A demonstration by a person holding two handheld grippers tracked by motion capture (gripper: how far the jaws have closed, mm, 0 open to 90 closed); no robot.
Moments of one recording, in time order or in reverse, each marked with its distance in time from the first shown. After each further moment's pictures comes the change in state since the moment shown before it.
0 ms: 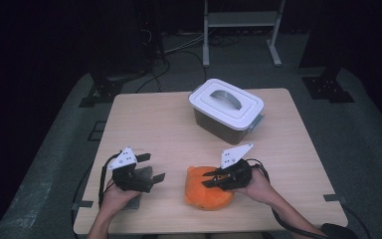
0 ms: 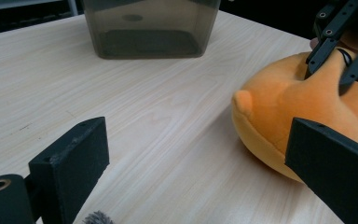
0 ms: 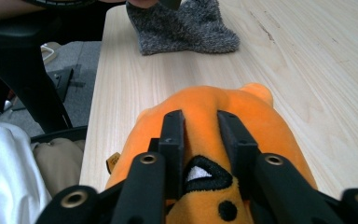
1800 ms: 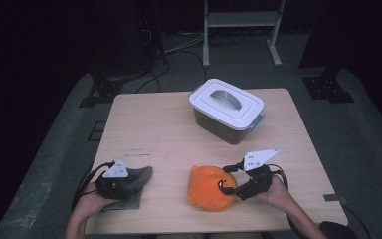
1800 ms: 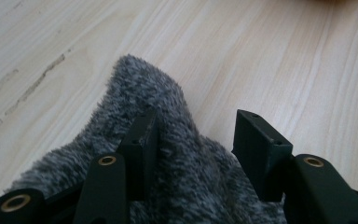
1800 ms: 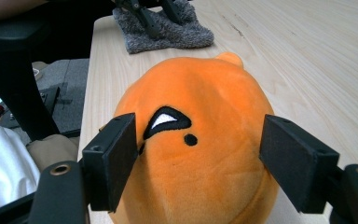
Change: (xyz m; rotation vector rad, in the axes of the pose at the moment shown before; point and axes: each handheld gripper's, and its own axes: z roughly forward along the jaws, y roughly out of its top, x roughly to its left) left arm 0.030 -0.040 -0.029 0.426 -0.029 0.187; right arm 0.001 -0.037 -0.037 -0.088 -0.070 0.049
